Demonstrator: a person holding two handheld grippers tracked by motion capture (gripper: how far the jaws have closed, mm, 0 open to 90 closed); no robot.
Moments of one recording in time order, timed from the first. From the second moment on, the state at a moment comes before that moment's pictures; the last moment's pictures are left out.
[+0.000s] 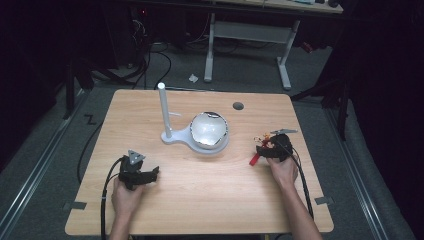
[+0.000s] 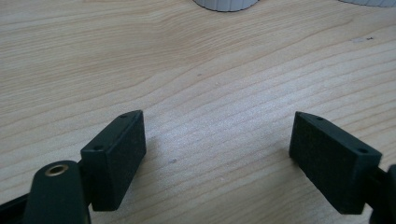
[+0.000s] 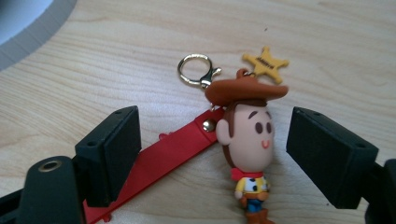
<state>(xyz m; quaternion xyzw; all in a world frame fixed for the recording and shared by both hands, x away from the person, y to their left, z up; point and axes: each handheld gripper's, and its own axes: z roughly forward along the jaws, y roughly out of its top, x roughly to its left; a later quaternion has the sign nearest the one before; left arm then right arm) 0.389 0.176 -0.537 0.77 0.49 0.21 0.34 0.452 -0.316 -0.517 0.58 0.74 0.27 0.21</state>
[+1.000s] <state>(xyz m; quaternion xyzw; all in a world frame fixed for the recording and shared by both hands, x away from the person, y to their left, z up) 0.389 0.176 -0.537 0.77 0.49 0.21 0.34 0.447 -0.308 -0.517 0.51 0.78 0.28 0.22</state>
